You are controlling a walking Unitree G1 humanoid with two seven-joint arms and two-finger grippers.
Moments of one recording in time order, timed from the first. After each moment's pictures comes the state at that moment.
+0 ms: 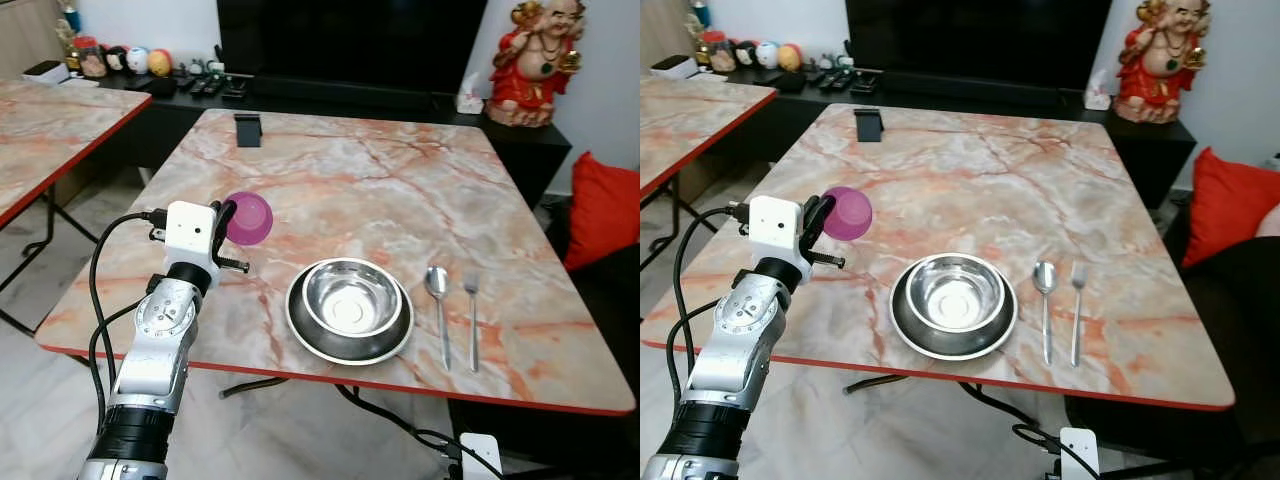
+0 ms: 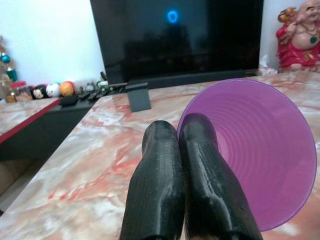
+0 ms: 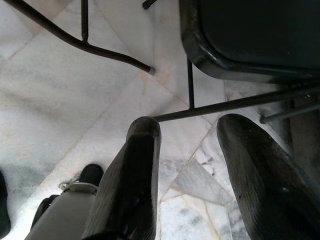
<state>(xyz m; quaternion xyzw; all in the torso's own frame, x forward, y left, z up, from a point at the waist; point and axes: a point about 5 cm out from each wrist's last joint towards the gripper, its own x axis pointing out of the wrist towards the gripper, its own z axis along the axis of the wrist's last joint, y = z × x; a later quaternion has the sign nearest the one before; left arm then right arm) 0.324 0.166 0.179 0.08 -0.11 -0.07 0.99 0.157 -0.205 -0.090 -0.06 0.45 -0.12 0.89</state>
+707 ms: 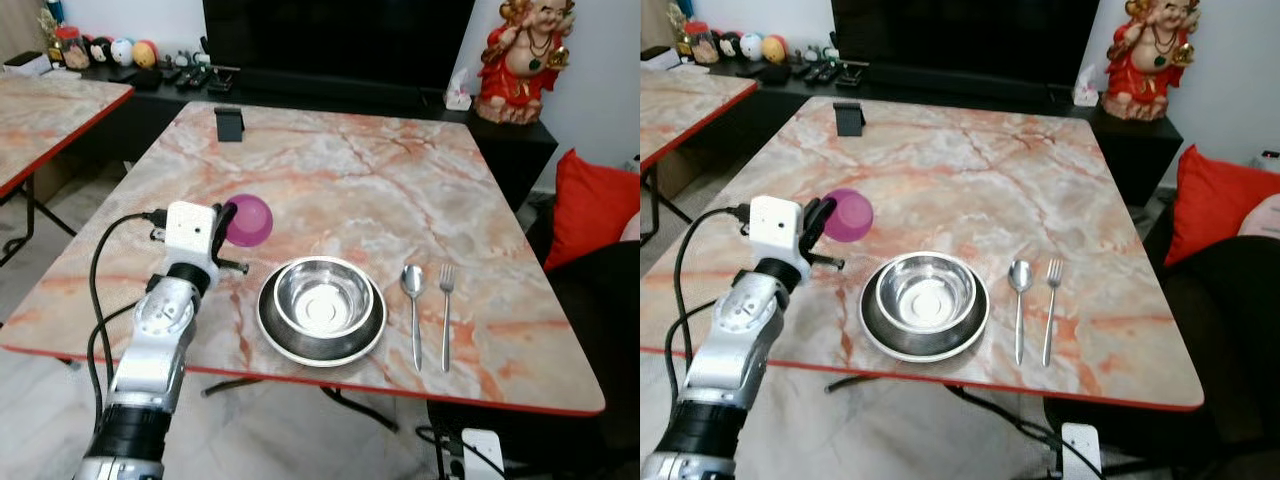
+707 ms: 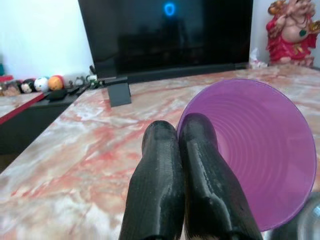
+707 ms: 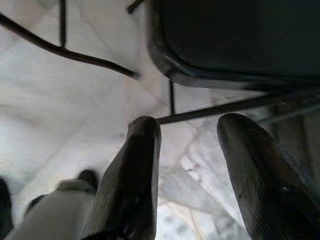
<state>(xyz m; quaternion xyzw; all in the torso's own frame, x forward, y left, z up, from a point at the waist) 0.326 0.166 0.177 0.08 -0.09 -0.08 0.99 0.160 -0.205 -0.089 -0.06 0.44 -0.12 0.89</state>
